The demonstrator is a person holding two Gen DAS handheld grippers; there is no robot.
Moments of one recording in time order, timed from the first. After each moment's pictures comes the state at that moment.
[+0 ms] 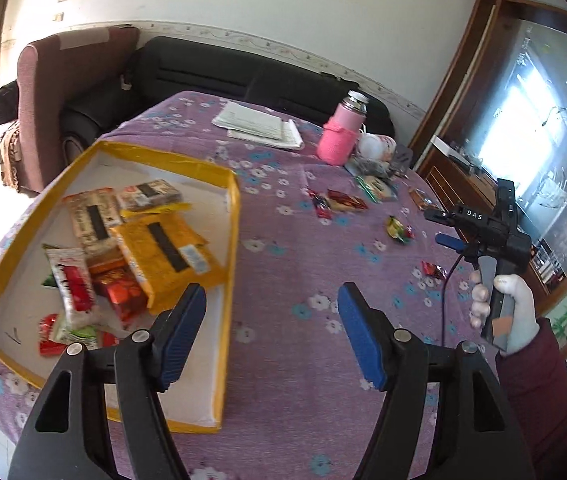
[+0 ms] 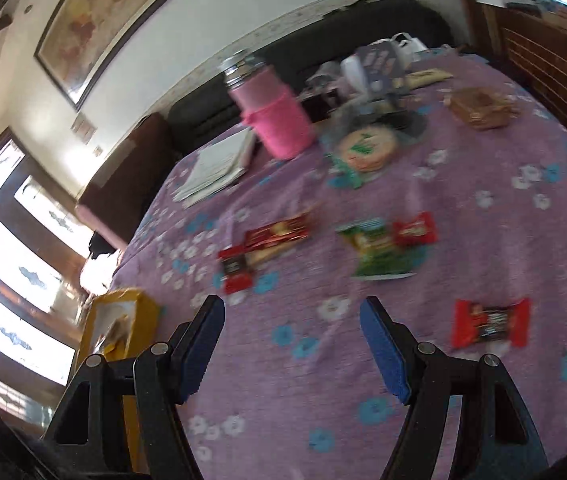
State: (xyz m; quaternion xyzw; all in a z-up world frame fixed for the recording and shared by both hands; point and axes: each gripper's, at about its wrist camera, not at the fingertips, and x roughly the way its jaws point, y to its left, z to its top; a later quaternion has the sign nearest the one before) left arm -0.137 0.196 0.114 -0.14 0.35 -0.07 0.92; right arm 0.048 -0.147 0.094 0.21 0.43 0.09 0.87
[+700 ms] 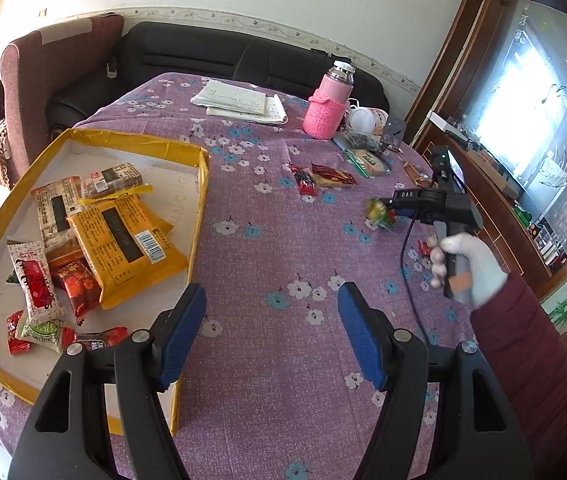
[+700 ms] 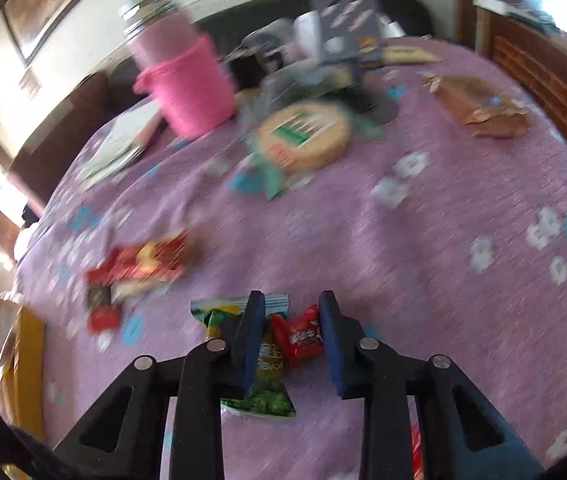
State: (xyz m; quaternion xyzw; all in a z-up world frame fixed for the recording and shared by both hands) left arm -0.118 0.164 0.103 -0.13 0.39 -0.08 0.91; right arm 0.137 -0.143 0.026 0.11 0.51 0.06 0.85
